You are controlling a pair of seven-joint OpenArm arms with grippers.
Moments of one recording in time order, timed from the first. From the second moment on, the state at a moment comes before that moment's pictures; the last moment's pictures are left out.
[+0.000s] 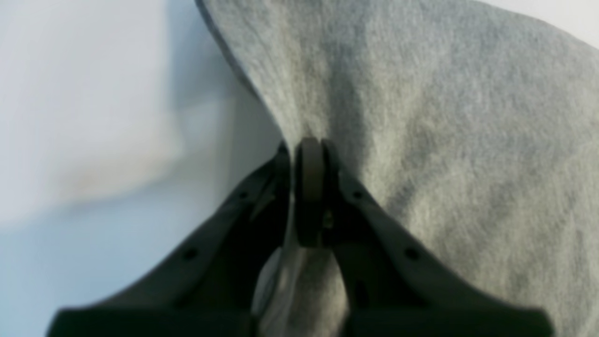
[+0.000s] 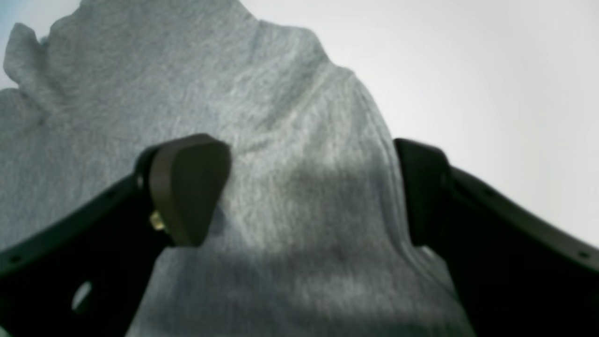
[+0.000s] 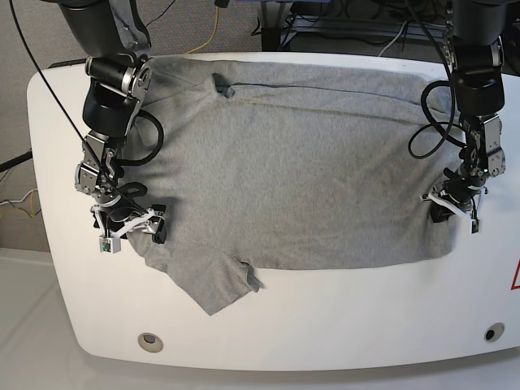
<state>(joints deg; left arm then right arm) -19.4 -25.4 -6.8 40.3 -23.7 -25.4 16.6 26.5 10.9 25.2 38.9 0.3 30.6 -15.8</state>
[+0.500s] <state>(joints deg) -19.4 -25.2 -6.8 40.3 -23.7 -25.3 16.5 26.7 9.1 25.3 39.3 0.4 30.3 -16.9</state>
